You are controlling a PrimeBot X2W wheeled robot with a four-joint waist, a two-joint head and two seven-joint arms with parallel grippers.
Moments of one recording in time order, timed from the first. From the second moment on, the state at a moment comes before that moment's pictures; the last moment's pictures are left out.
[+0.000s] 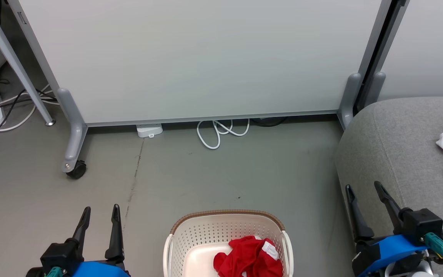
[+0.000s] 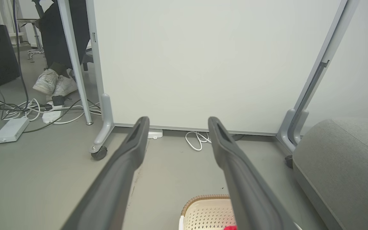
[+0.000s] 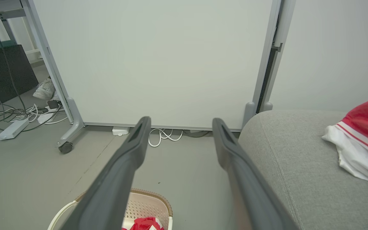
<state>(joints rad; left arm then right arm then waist) 0.00 0.09 -0.02 0.34 -0.22 -0.13 -0.26 -0.04 -0.05 -0.04 0.18 0.07 0.13 -0.12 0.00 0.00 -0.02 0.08</state>
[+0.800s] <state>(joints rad) -0.02 0.10 -0.06 0.35 -0.21 -0.13 -0.26 -0.05 -0.05 0.01 0.16 0.08 0.13 -0.12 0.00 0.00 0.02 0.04</state>
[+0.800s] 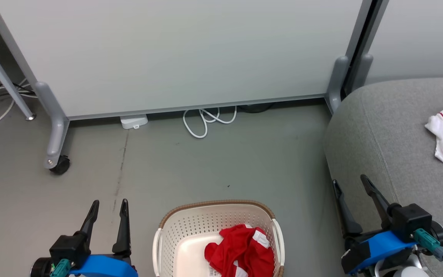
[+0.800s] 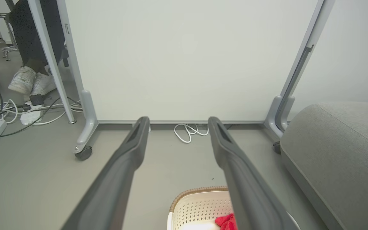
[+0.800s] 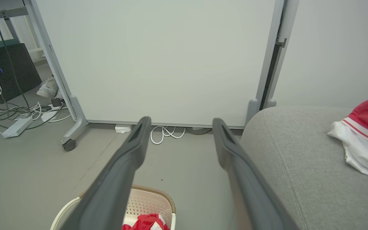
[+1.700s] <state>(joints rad) -0.52 0.22 -0.38 0.83 -0.24 -0.13 -0.22 -0.32 -0.05 0.22 0.11 0.23 0.13 -0.25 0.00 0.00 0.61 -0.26</state>
